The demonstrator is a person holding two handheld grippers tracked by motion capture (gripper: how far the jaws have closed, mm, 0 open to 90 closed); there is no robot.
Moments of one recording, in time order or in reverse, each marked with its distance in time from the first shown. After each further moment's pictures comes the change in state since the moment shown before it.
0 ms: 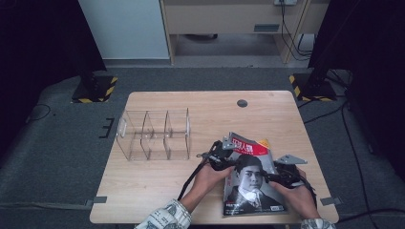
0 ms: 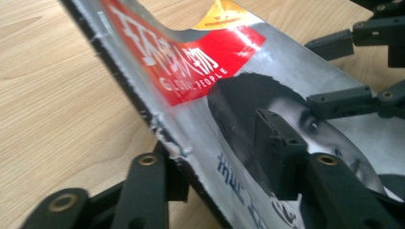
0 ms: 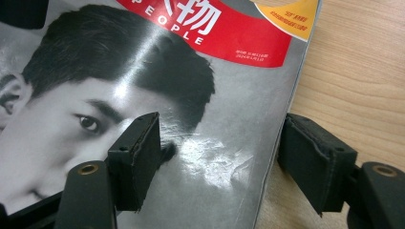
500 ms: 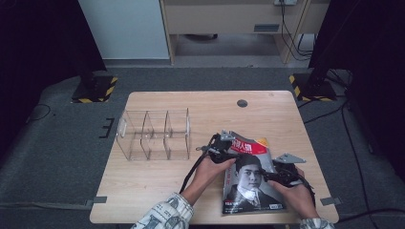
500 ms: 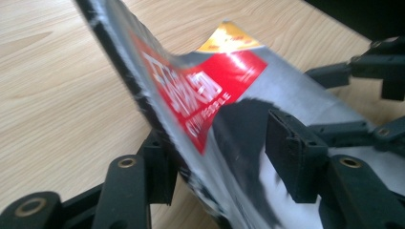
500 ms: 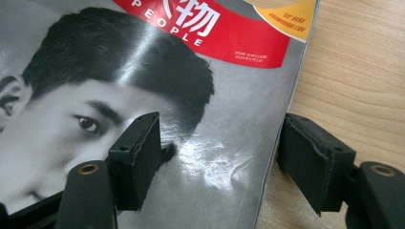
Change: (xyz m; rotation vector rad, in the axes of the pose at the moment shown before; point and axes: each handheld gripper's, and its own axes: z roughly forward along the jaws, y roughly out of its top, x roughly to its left) left arm 0.016 0.017 0.005 -0.028 -0.043 -0.046; right arm 0.000 0.002 0.004 -0.010 -0.002 -0.003
